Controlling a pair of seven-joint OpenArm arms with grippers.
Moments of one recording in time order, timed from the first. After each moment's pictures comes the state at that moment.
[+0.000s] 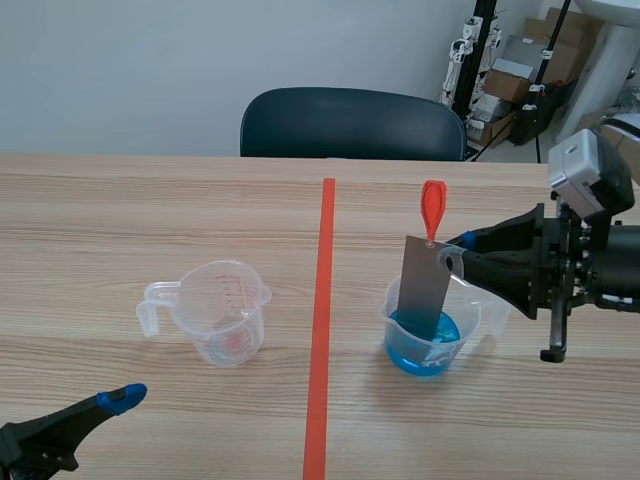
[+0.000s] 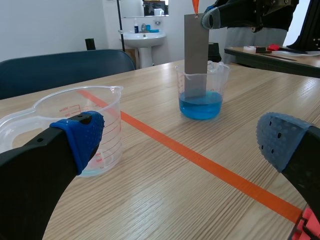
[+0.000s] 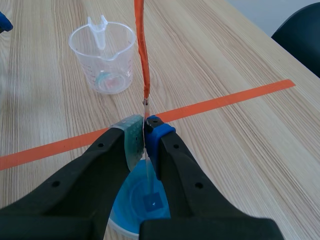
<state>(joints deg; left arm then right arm) 24.2 -14.2 1.9 52.0 31.4 -23.0 -88.8 13.8 54.4 -46.6 76.0 20.2 39.4 35.3</state>
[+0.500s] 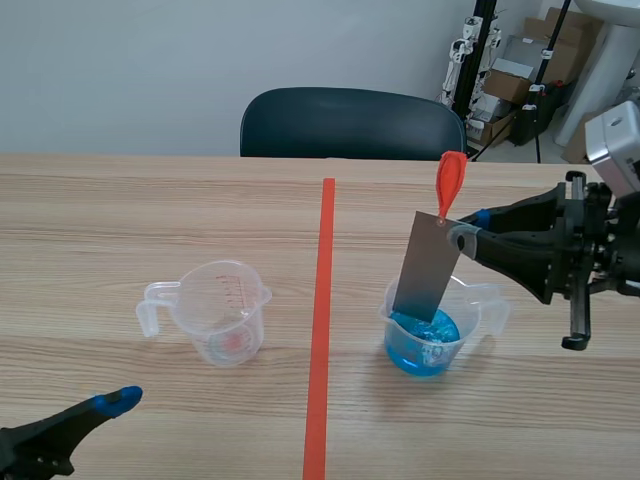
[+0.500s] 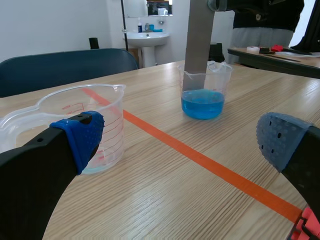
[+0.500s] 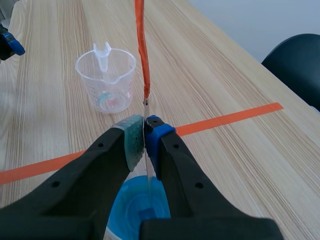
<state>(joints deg) 25.3 -14.2 1.9 52.0 29.2 -22.9 -88.8 13.8 57.5 -46.6 78.2 20.2 39.4 41.7</state>
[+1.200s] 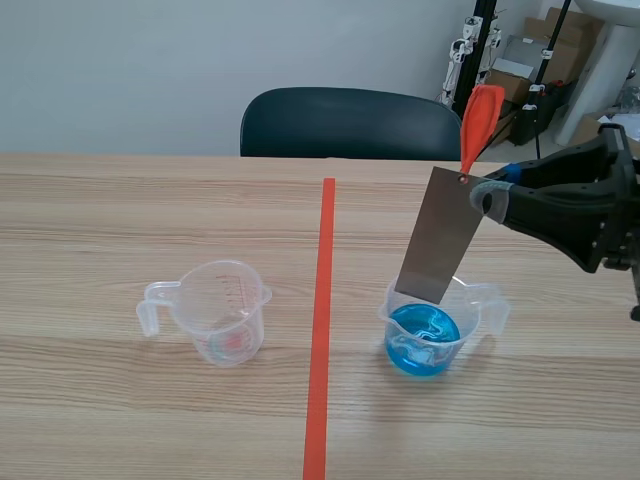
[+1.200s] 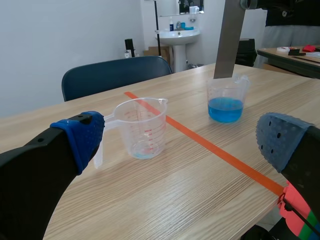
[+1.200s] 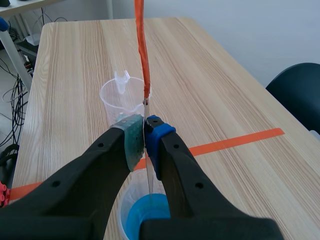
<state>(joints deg) 51.5 -27.1 -3.6 74.3 11.0 -19.1 -87.6 13.8 68.2 -46.6 89.9 29.0 40.3 40.3</state>
